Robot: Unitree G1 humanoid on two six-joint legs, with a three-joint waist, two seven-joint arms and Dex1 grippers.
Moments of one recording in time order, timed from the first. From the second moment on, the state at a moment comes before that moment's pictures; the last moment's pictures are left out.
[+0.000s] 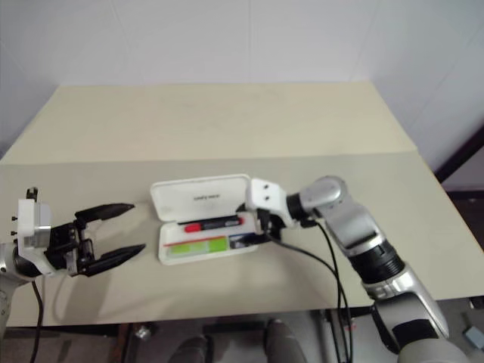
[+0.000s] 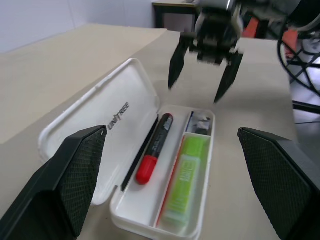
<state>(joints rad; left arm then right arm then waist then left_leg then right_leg) 0.01 0.76 0.46 -0.30 -0.66 0.29 -1.07 -0.75 -0.55 0.26 -0.04 0.23 0.40 1.28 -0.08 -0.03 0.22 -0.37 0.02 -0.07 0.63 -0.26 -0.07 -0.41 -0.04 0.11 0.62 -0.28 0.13</state>
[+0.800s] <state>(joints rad) -0.51 0.80 0.27 0.30 -0.49 0.18 -1.16 -0.67 -0.51 0.06 0.15 0.45 0.29 1.32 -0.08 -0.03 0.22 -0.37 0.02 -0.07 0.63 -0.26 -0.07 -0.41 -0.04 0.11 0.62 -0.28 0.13</state>
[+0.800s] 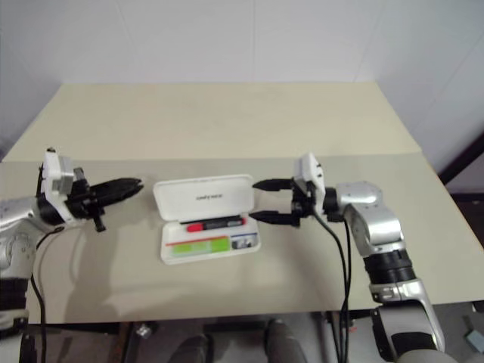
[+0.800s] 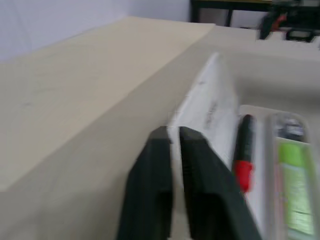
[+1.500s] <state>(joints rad) -1.02 0.72 0.07 1.12 -0.20 -0.08 -1.41 -0.66 -0.59 -0.11 0.31 0.55 0.28 1.42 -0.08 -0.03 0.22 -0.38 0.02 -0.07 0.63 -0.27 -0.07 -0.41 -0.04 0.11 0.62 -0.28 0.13</state>
